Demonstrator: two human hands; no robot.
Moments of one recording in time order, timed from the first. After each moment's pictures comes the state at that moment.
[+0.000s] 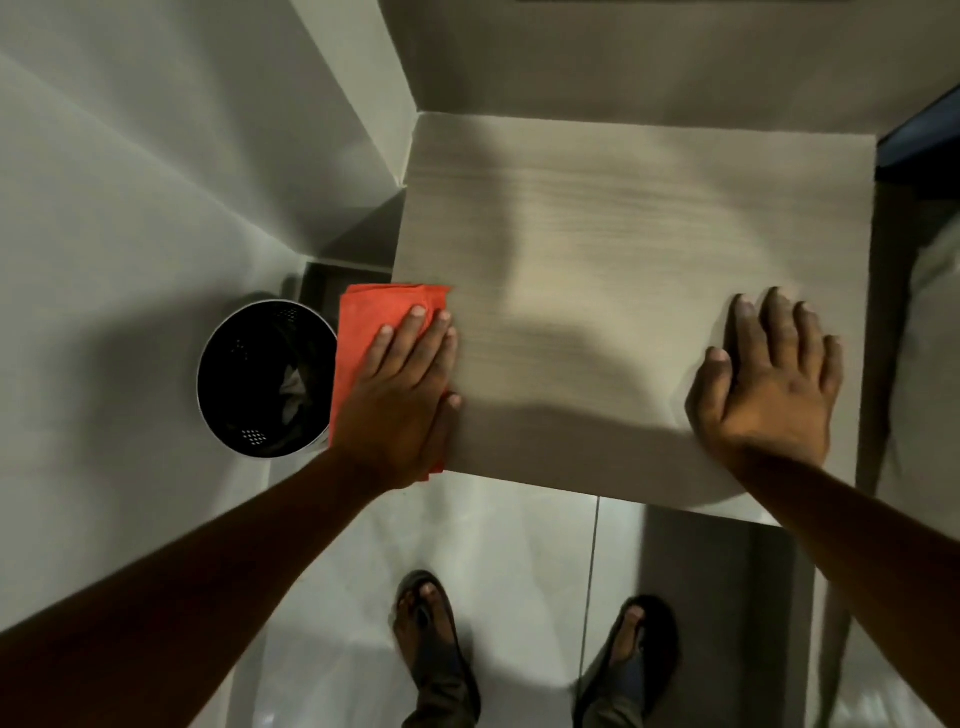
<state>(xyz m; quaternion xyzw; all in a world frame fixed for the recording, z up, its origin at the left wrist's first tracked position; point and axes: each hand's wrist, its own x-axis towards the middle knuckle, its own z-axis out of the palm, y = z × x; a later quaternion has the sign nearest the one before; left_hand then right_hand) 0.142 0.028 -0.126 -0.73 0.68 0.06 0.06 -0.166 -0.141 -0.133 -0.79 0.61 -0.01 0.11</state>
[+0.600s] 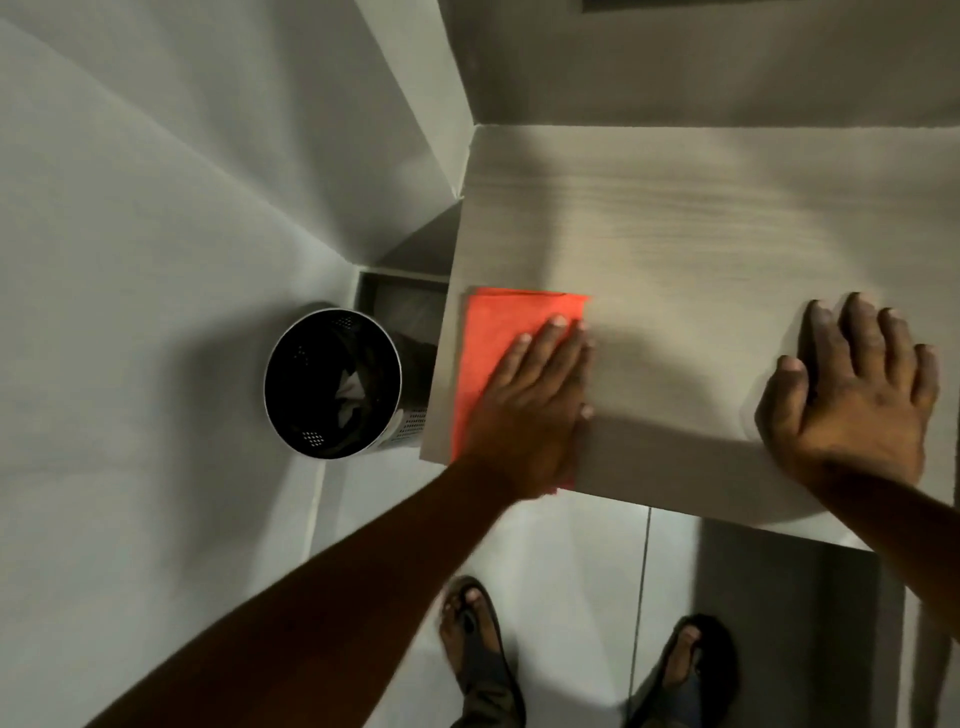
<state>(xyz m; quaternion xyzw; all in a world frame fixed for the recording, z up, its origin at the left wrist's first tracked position) 0.089 0.000 -0.125 -0.71 0.70 0.09 0.01 -0.168 -0.139 -0.138 -0.79 0.60 -0.03 0.11</state>
